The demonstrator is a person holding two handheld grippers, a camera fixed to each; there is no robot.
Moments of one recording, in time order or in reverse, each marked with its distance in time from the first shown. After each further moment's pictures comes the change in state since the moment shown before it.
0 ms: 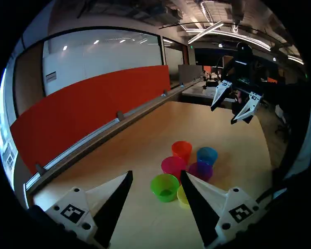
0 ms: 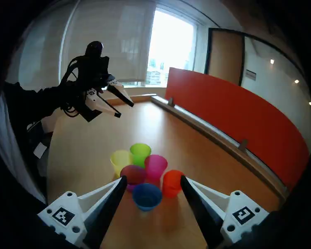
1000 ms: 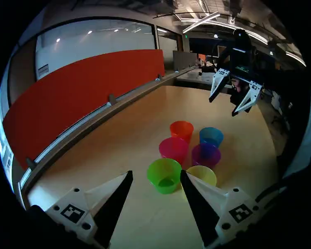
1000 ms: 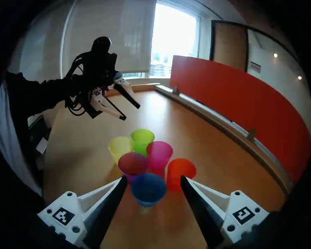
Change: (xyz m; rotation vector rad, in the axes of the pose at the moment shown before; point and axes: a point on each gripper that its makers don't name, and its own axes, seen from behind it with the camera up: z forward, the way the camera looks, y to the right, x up) left arm -0.059 -0.001 0.039 -0.053 -0.095 0.019; right arm -0.042 0.000 0.033 0.045 -0.060 0.010
